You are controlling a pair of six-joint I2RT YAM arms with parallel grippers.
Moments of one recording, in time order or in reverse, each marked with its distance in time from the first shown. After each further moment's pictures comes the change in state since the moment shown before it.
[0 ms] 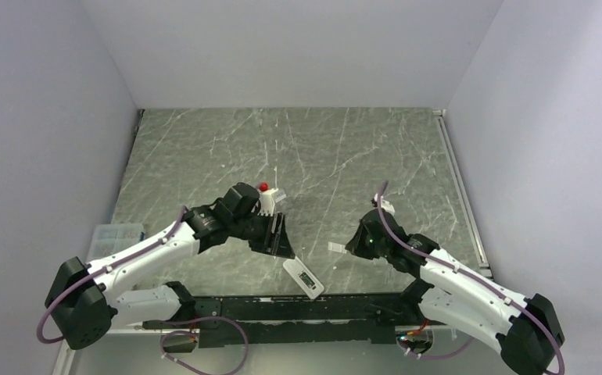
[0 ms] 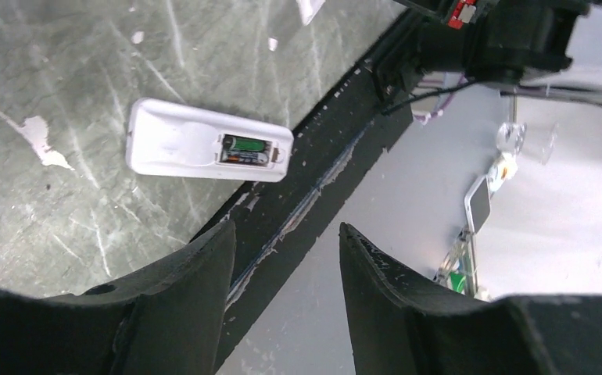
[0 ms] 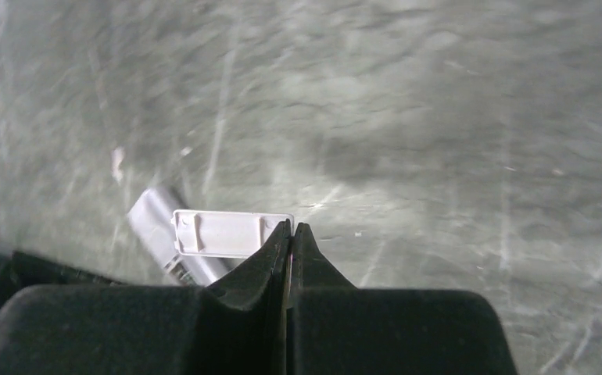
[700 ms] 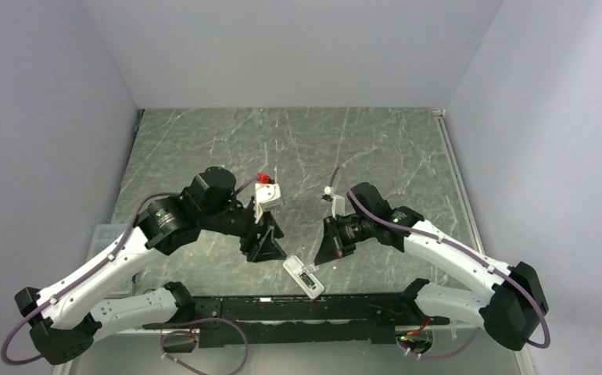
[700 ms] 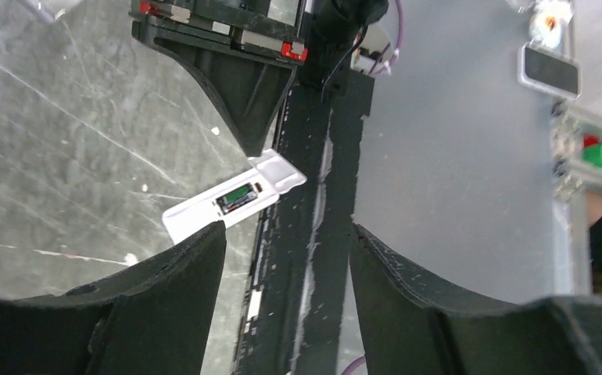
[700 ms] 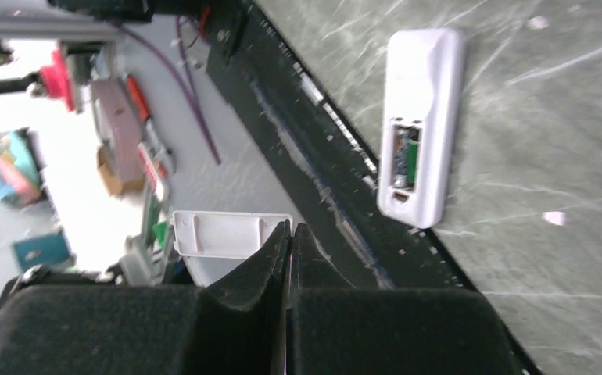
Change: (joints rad) left arm -0.067 -0.140 0.343 -0.243 0.141 0.577; right arm 0.000 0.239 0.288 -0.023 -0.795 -0.384
